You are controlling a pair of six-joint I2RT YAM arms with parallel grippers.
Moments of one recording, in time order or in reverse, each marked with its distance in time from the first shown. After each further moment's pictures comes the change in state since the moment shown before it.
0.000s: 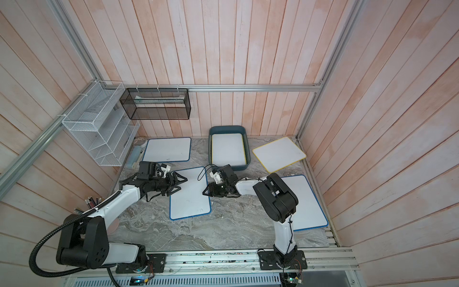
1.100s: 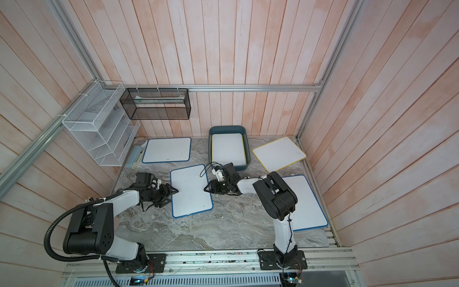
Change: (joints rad) left arm 0.105 0.090 -0.201 0.153 -0.008 -0.017; right arm -0.036 0.032 0.002 0.089 -0.017 0.023
